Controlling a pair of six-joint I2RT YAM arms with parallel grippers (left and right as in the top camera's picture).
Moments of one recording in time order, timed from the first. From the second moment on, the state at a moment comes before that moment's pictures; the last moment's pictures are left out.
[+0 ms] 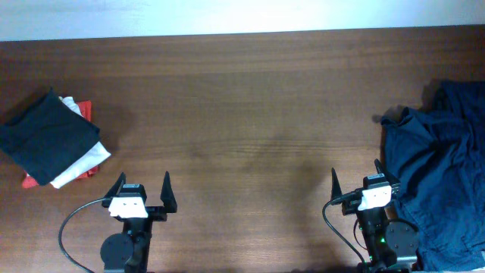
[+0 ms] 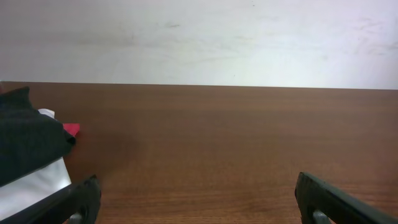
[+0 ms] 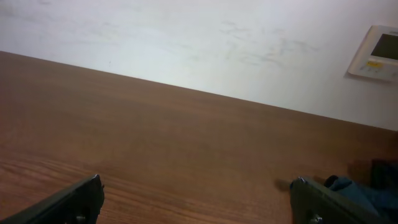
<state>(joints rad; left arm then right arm) -0.03 0.01 0.02 -0.08 0.00 -0.05 0.01 0.01 0.01 -0.07 -0.11 -0.16</state>
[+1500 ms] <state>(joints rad) -0.03 0.98 0.73 -0.61 0.03 -0.05 -0.27 1.67 0.97 -0.78 0.13 0.19</state>
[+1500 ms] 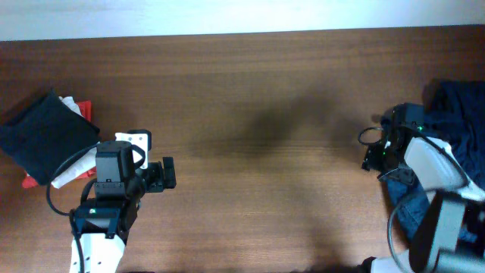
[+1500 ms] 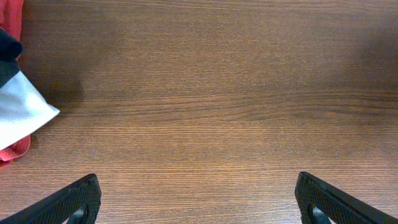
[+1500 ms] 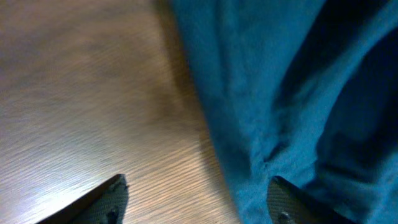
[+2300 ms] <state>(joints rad) -0.03 0.98 0.73 -0.59 0.03 -0.05 -0.35 1.68 1.85 -1.32 -0.04 0.12</state>
